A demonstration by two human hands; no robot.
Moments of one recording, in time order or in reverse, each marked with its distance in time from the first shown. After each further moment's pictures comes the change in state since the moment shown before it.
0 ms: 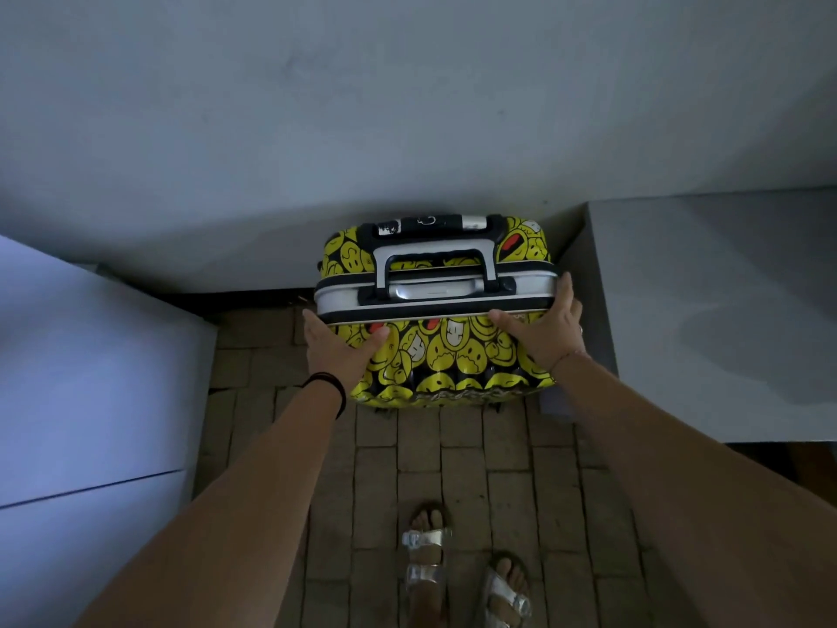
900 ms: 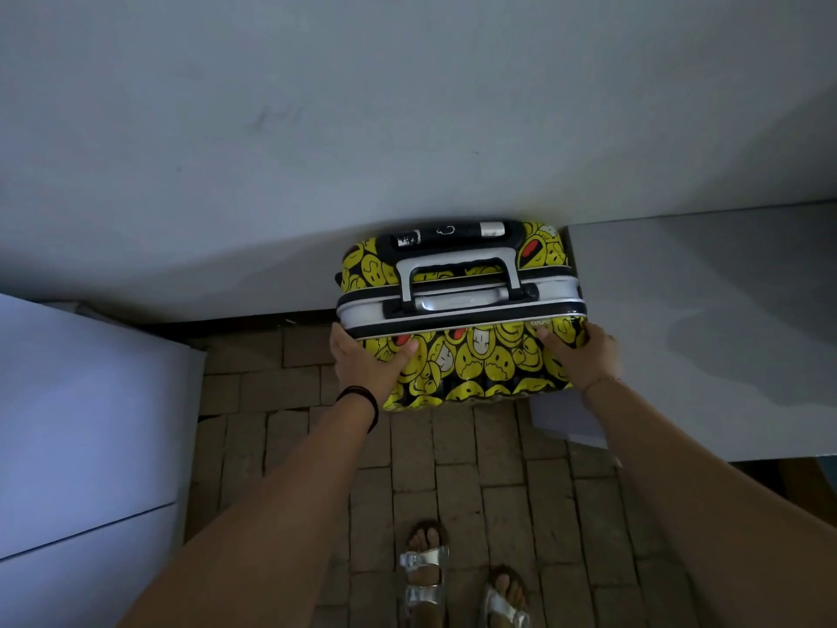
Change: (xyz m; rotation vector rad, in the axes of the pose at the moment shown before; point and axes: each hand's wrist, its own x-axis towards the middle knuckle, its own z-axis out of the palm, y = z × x) left_hand -0.002 0.046 0.043 0.051 -0.049 0.032; right_hand 0.019 0.025 -0.048 0.030 0.127 0.132
